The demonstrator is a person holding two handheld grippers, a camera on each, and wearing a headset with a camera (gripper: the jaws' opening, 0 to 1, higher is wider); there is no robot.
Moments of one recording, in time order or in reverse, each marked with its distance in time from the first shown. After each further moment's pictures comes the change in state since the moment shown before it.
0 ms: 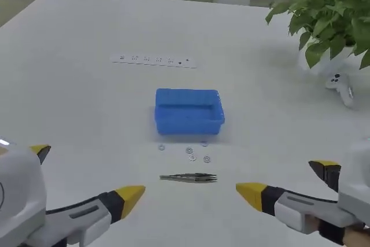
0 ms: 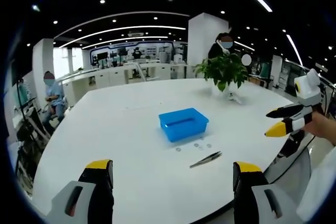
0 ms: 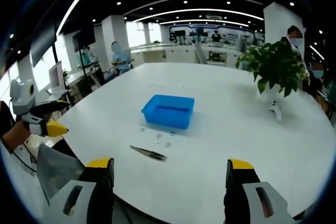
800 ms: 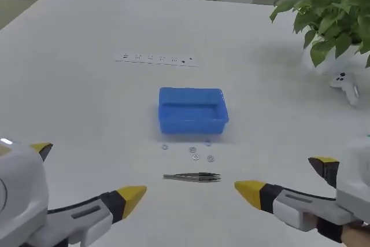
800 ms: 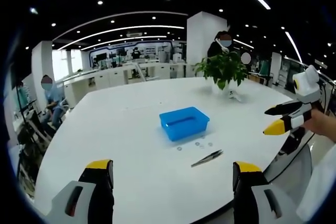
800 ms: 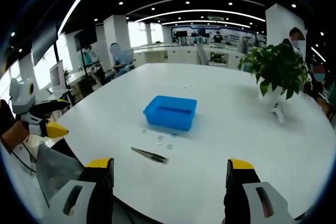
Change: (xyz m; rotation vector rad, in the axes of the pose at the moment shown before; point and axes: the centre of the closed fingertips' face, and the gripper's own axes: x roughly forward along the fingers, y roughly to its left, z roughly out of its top) left arm 0.002 0.002 0.000 0.019 0.011 0.001; right arm 0.006 0.004 0.003 -0.011 -0.006 0.006
